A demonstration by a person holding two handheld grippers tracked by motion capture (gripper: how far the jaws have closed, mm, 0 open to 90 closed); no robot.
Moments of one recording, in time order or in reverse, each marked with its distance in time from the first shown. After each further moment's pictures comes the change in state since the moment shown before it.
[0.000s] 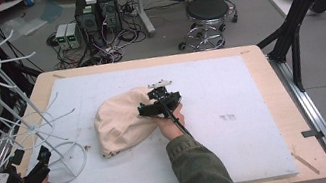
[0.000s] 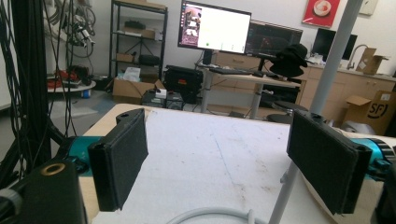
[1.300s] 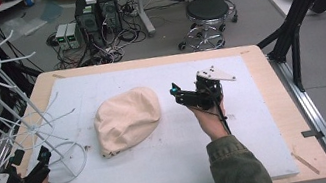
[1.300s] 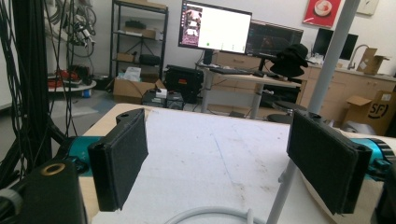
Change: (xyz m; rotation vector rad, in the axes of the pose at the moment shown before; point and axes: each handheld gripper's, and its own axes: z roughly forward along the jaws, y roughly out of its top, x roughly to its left) left arm -0.002 0.000 -0.001 0.000 0.003 0.001; right arm -0.076 0.004 -0.123 -0.385 0.082 0.065
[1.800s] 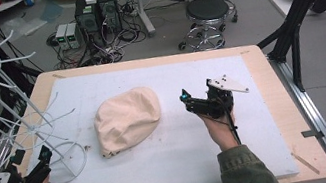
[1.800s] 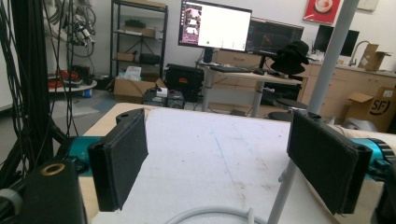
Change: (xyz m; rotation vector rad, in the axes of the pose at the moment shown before) left arm -0.001 0.000 0.002 0.005 0.002 0.005; right arm -0.014 -0.018 -0.028 -0.046 -0.028 0.002
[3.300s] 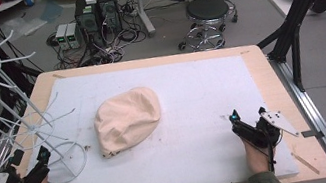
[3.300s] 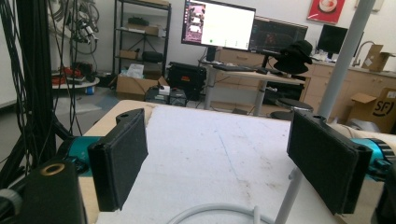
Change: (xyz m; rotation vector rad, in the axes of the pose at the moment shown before) left arm 0.005 -0.001 0.000 0.011 0.012 0.000; right arm -0.077 -0.088 -0.086 -0.077 -0.347 0.106
